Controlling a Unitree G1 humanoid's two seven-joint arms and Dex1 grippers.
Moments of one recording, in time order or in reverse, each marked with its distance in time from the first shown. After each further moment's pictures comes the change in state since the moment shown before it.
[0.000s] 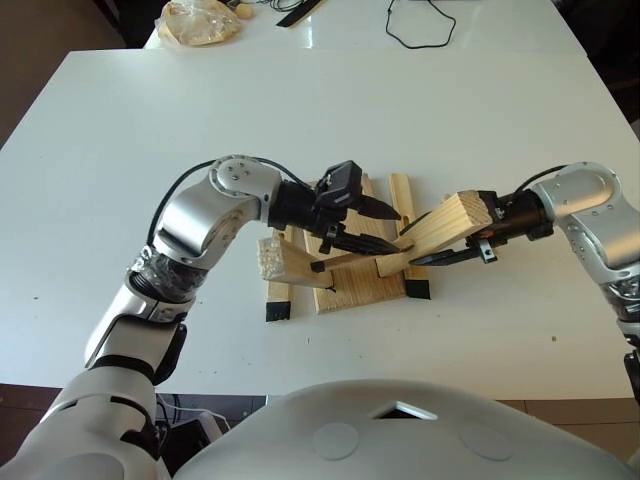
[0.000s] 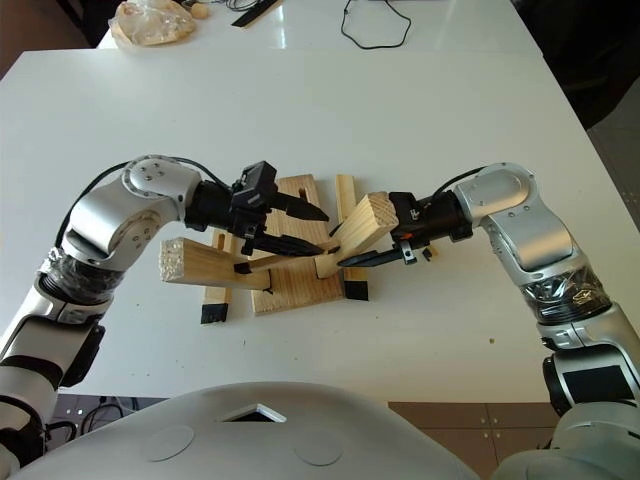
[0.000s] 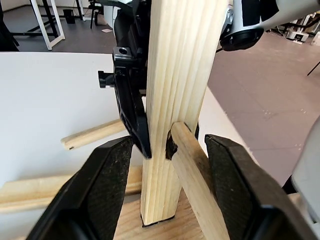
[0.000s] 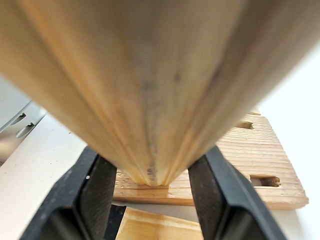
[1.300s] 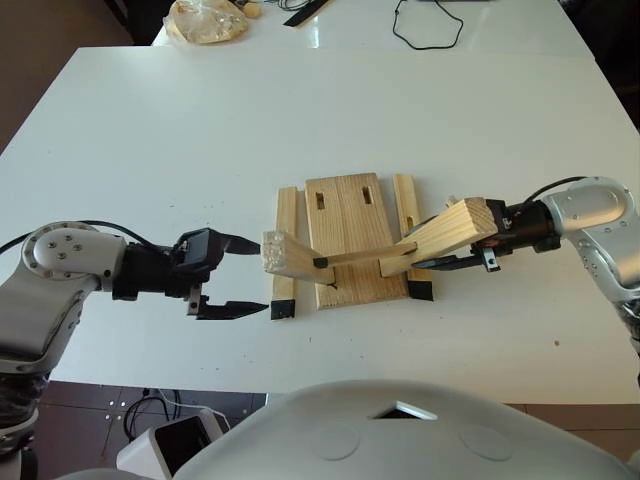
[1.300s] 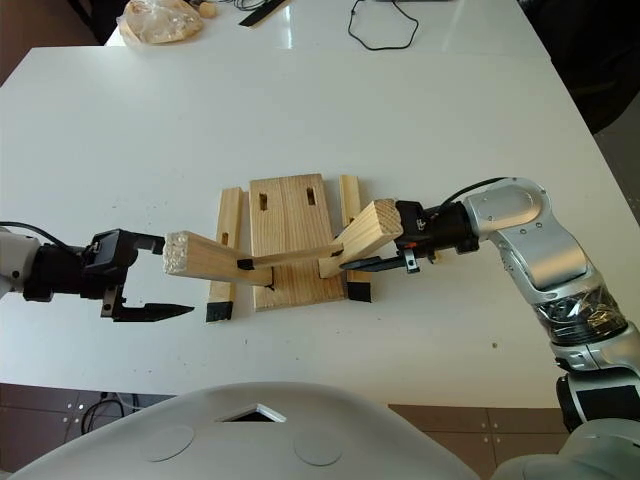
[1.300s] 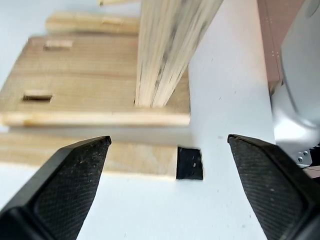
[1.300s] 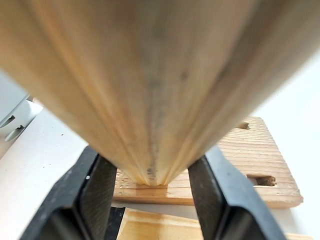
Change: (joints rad) left arm 0.660 0.502 0.531 -0.307 0.006 -0.141 -0.115; right arm 0.110 -0.044 -0.055 -0.098 0.006 0.003 -0.089
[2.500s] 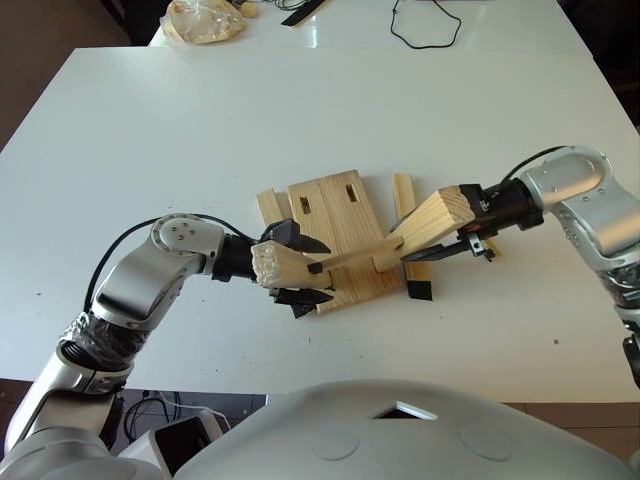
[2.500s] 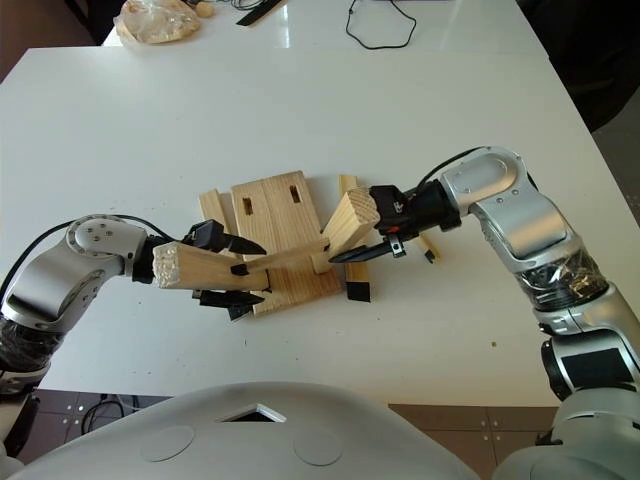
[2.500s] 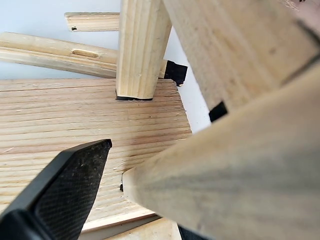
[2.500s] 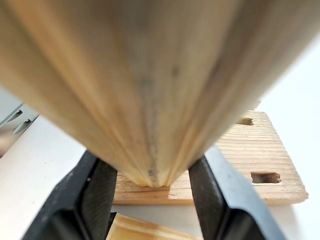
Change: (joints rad) left arm -0.299 -0.254 -0.399 0.124 0.103 0.135 0.114; right arm -0.171 0.034 0.106 0.034 -0.036 0.077 0.058
